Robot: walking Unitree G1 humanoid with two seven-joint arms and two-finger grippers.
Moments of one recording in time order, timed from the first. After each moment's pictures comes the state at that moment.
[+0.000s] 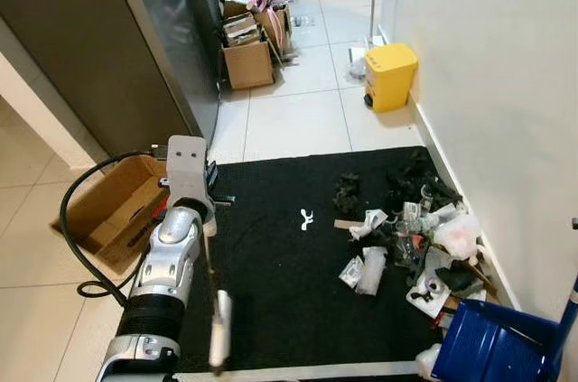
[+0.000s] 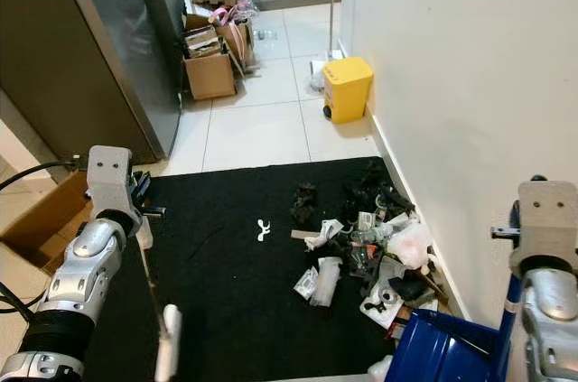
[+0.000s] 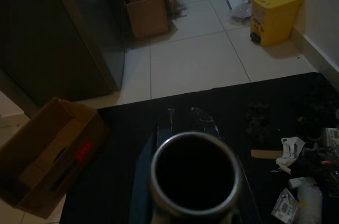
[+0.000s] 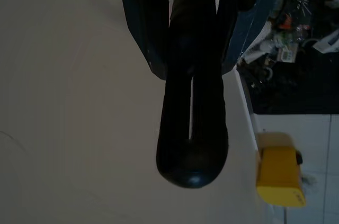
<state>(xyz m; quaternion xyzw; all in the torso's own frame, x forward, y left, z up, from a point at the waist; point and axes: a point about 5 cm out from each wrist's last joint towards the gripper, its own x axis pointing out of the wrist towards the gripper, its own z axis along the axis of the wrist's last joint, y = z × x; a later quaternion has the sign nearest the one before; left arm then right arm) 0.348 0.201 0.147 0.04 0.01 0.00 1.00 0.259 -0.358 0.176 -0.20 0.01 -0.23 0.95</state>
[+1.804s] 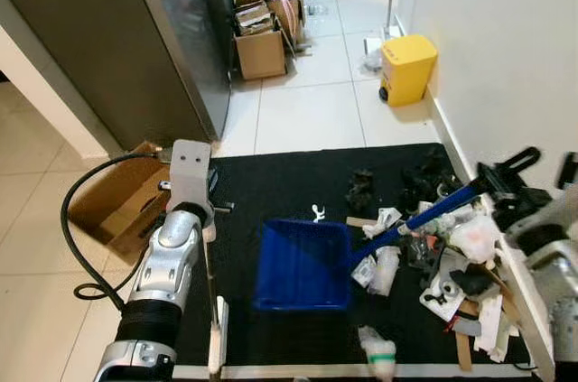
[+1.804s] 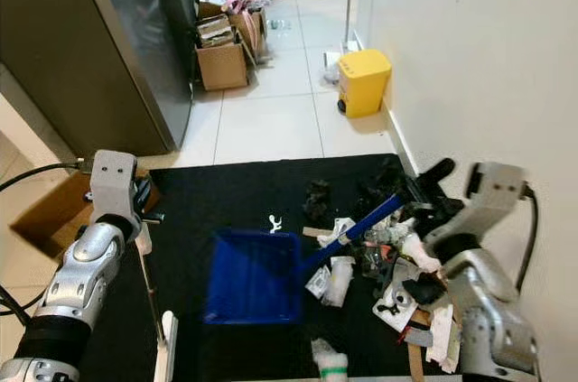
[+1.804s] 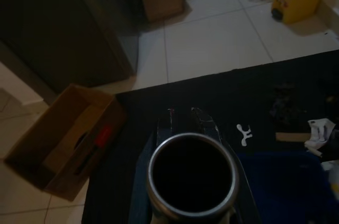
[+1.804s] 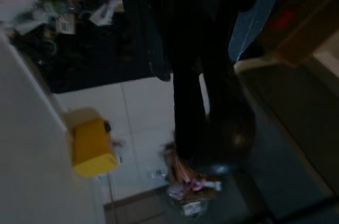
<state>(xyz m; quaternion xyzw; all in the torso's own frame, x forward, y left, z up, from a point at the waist) 0.342 0.203 0.139 0.08 0.03 0.00 1.00 0.294 -0.242 0.178 0.11 -0.06 0.04 0.99</state>
